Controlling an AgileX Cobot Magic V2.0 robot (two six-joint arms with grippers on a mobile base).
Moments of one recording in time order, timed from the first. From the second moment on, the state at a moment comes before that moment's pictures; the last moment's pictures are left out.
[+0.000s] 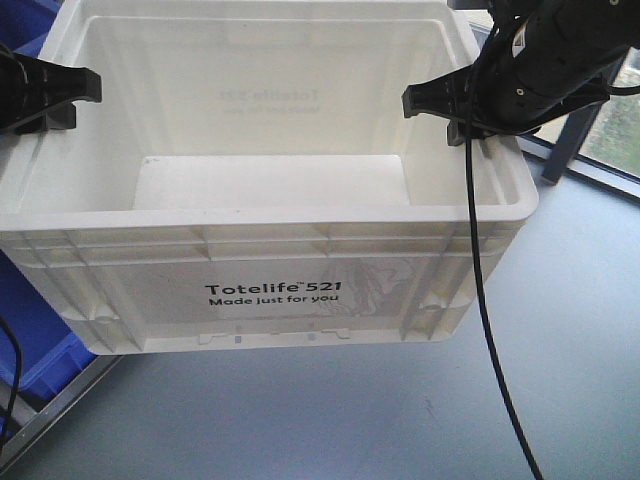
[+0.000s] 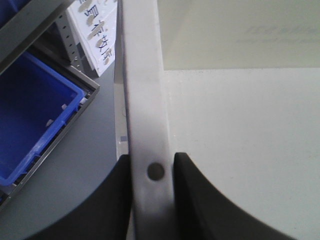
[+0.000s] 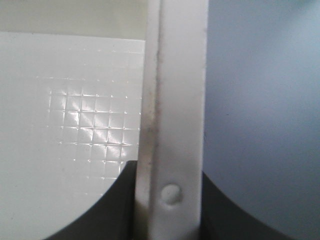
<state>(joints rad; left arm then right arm) -0.21 1.33 -1.29 0.00 0.91 -0.24 0.40 1.58 -1.50 -0.14 1.05 0.35</state>
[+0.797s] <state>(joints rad) -0.21 1.33 -1.29 0.00 0.91 -0.24 0.40 1.58 -1.50 -0.14 1.05 0.35</state>
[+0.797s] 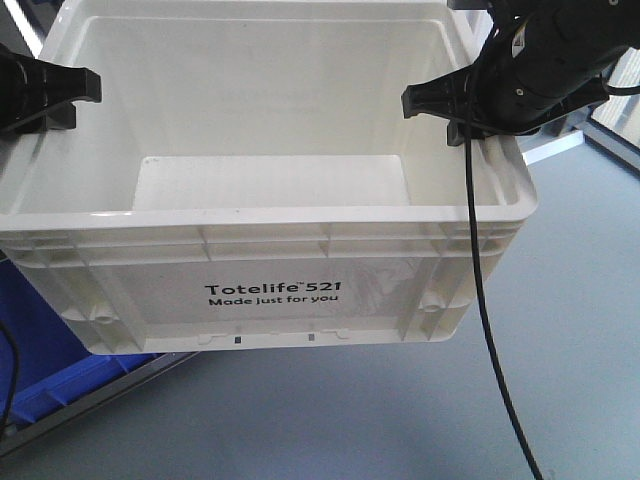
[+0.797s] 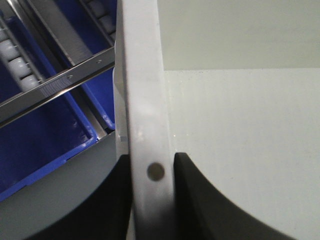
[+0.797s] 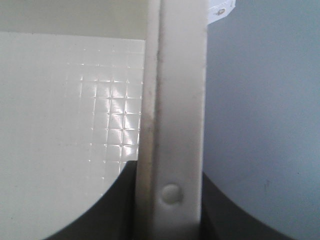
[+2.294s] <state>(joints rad) -0.21 1.33 -1.29 0.00 0.92 -0.24 0.40 1.58 -1.50 -0.13 1.05 0.35</state>
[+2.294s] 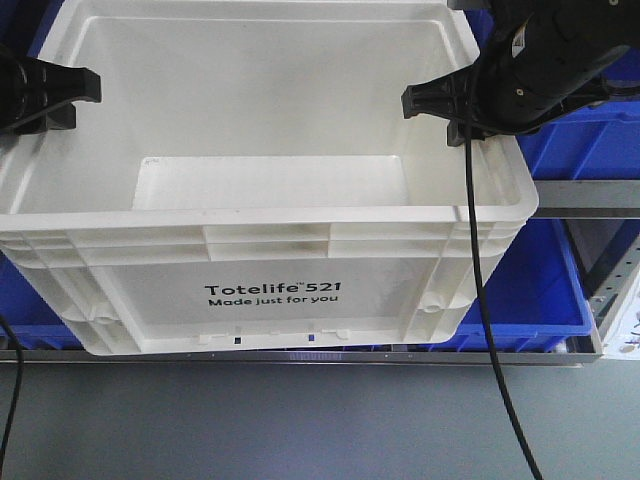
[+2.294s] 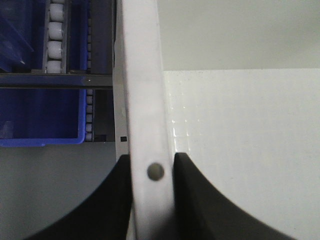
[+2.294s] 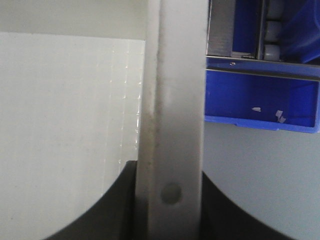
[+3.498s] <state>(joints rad) -0.21 1.33 -1.29 0.00 0.92 -0.24 0.40 1.58 -1.50 -0.13 1.05 0.35</state>
